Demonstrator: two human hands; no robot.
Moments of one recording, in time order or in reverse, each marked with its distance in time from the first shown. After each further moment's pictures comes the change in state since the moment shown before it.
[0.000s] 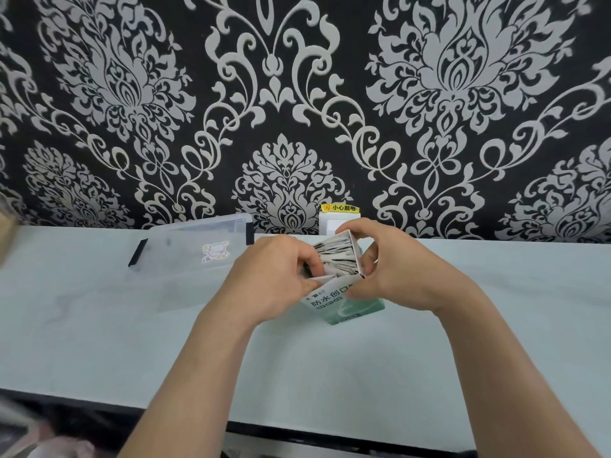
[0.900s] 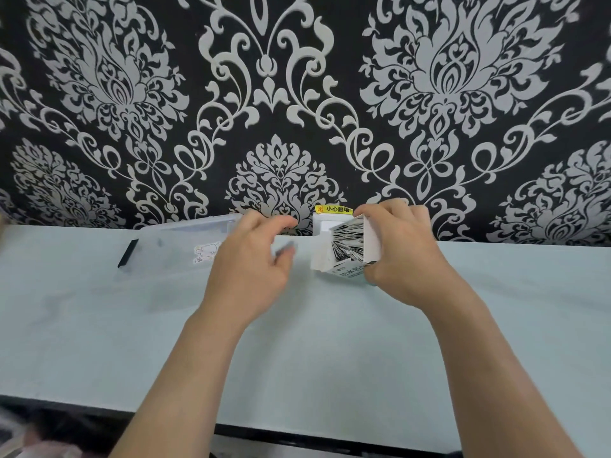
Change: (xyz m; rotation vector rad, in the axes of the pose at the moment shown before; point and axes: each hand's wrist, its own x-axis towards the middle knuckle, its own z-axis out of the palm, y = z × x) left_hand 0.003 -0.018 0.008 -0.054 0.415 0.098; right_hand 0.009 0.019 0.000 -0.408 0.378 -0.039
